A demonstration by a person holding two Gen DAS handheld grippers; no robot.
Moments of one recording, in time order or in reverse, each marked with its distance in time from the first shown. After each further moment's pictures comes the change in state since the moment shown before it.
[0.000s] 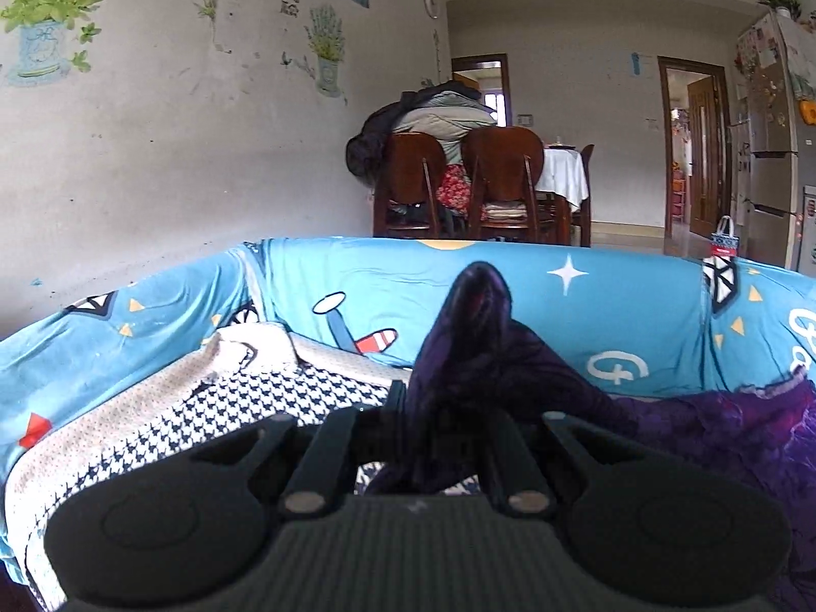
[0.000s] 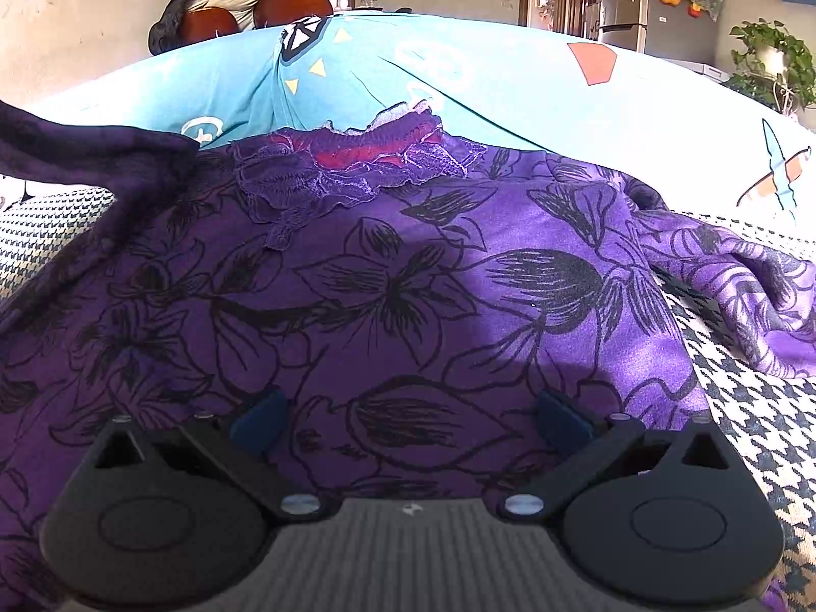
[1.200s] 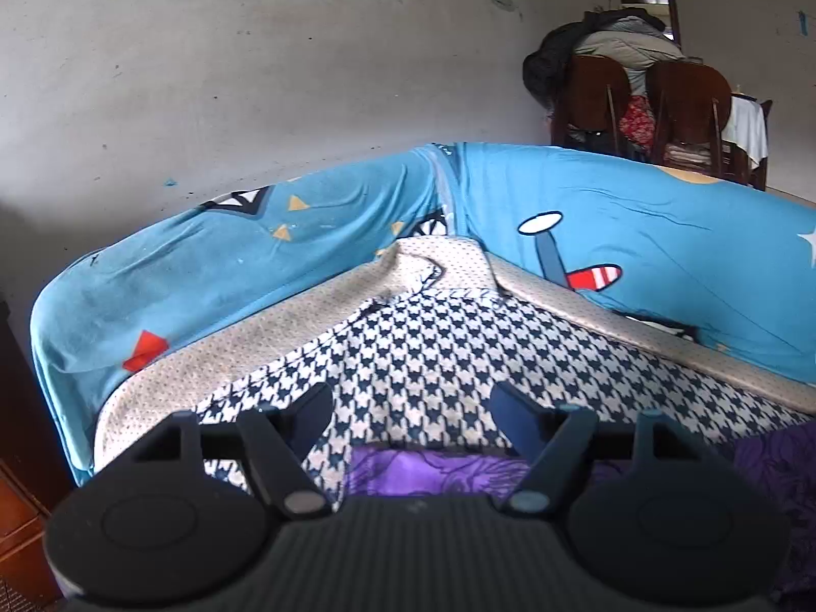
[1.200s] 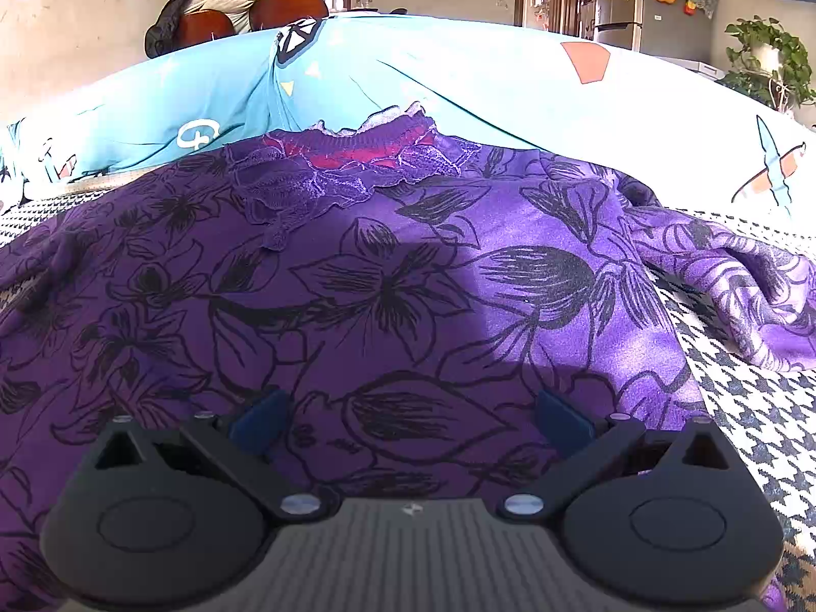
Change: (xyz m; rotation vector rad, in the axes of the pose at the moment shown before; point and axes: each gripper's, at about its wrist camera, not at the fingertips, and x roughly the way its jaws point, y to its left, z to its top) left arm 0.086 0.089 -0.013 -0.121 0.215 0.331; right arm -0.003 -0.002 -0.002 0.008 -0.002 -0.001
